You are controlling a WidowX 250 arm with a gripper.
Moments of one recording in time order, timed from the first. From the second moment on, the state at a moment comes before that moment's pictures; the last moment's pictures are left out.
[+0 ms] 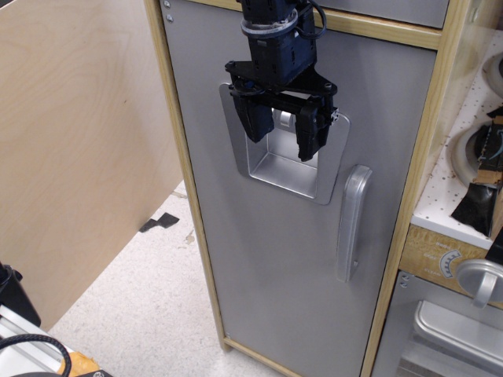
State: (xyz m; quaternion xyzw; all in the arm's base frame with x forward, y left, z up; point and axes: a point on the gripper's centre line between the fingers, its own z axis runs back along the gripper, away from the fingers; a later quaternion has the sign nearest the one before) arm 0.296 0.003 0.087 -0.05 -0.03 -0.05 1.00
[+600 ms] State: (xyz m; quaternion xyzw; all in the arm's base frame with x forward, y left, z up) arm 0.288 -0.021 0.077 -0.04 -0.01 -0.02 1.00
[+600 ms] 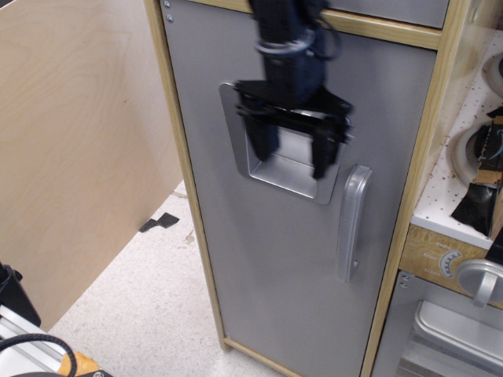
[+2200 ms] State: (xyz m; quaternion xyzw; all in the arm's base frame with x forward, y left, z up) arm 0.327 -0.061 0.011 -0.04 -0.20 0.06 0.98
